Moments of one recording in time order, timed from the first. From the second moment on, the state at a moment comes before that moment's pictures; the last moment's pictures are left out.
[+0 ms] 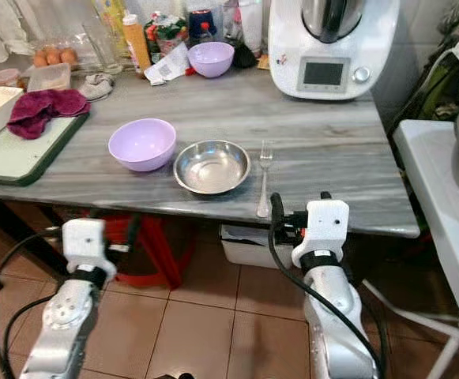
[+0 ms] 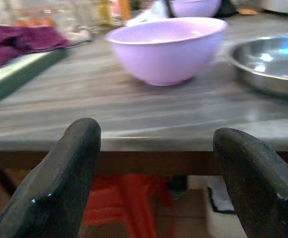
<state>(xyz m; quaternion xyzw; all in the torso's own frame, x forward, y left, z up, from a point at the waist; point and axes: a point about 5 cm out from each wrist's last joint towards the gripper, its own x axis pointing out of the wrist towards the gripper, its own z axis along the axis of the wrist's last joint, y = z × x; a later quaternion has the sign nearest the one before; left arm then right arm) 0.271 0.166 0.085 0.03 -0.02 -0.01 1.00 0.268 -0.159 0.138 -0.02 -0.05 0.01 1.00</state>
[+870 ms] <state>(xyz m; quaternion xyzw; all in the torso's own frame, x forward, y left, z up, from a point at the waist) 0.281 0.156 0.097 0.03 -0.03 -0.02 1.00 0.282 -0.152 0.141 -0.02 -0.06 0.01 1.00</state>
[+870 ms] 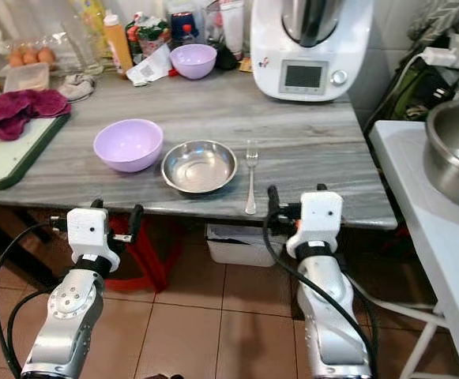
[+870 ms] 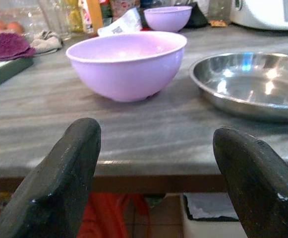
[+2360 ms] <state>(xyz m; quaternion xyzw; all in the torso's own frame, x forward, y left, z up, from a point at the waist) 0.290 0.161 0.103 0.04 -0.03 -0.02 1.00 0.294 -0.148 0.140 0.00 -0.07 0.00 1.00</state>
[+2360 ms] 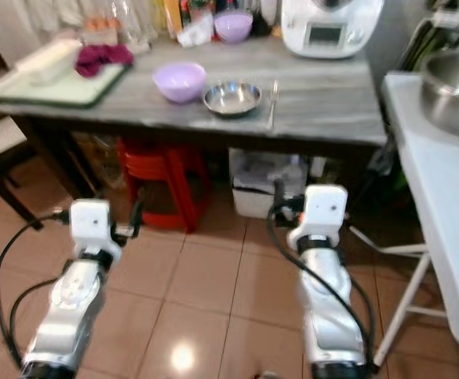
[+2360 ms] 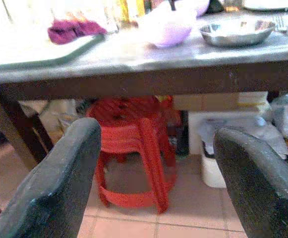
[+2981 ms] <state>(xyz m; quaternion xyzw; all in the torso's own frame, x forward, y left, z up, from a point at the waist) 0.289 0.153 0.105 0.04 -0.04 -0.05 1.00 0.294 -0.145 0.141 0.00 -0.07 0.00 1.00</state>
